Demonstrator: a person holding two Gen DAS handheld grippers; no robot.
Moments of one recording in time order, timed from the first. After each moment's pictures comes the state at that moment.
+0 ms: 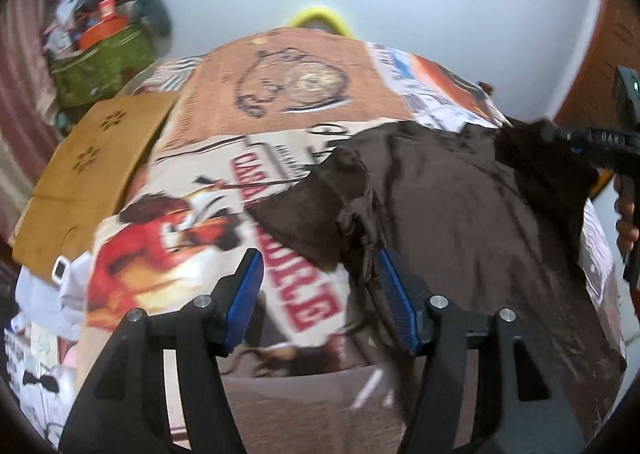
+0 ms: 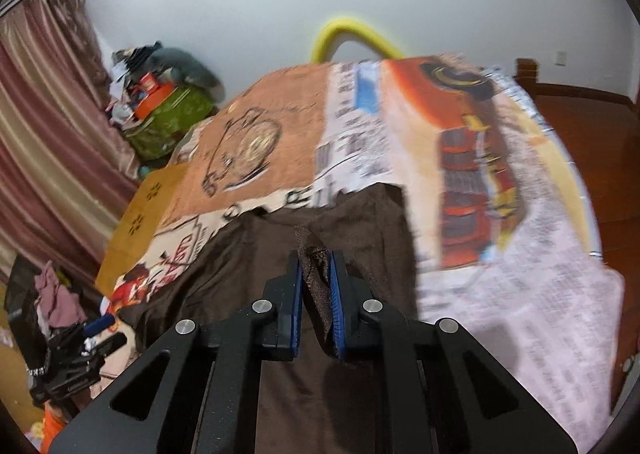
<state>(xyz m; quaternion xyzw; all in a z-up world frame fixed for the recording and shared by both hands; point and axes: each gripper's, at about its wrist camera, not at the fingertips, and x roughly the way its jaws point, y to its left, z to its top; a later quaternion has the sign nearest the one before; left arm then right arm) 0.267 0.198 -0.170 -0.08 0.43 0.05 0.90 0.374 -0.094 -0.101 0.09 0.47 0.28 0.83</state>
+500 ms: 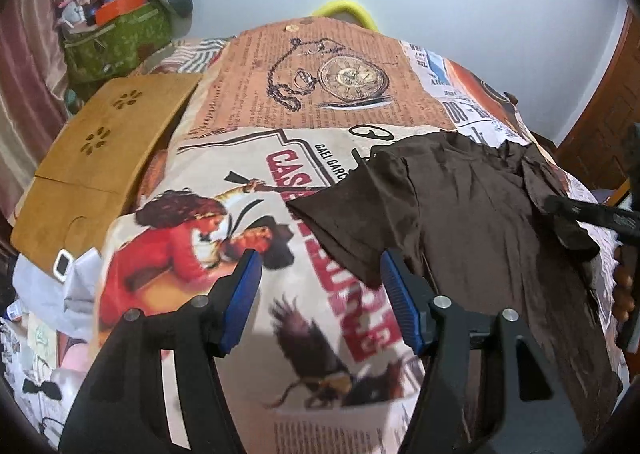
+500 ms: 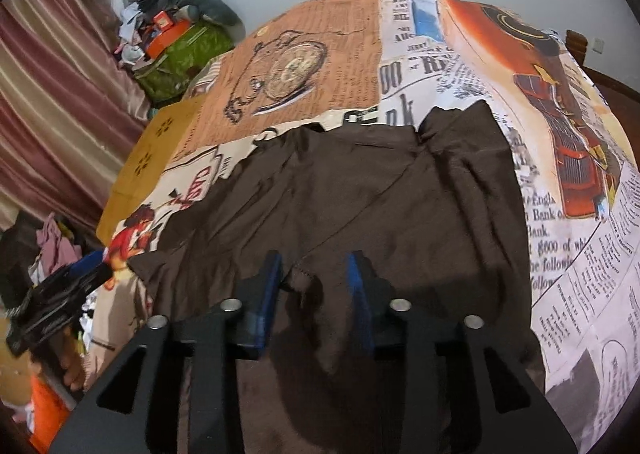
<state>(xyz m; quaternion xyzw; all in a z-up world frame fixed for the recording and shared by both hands) 0.297 0.243 -0.185 -0.10 0.45 0.07 0.89 0.350 -0.034 -0.133 0.05 0.52 0.33 0.79</state>
